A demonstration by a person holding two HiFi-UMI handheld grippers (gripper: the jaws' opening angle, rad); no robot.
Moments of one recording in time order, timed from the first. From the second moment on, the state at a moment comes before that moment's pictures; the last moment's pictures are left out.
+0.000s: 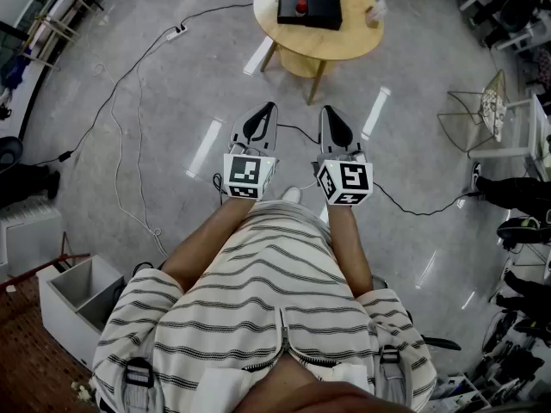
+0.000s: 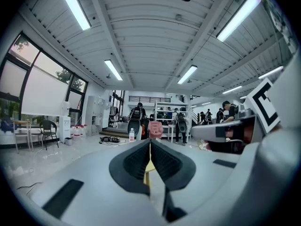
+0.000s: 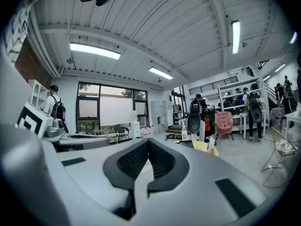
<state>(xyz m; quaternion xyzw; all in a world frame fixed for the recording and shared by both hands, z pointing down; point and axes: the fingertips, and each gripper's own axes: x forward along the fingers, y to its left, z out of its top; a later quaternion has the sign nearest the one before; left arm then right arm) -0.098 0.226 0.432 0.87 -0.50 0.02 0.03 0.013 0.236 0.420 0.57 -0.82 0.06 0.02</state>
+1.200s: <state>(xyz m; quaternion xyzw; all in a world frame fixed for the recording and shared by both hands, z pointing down) -0.052 0.225 0.446 0.85 -0.53 0.03 0.05 0.067 0.230 0.433 0.54 -0.84 0.07 0.02</state>
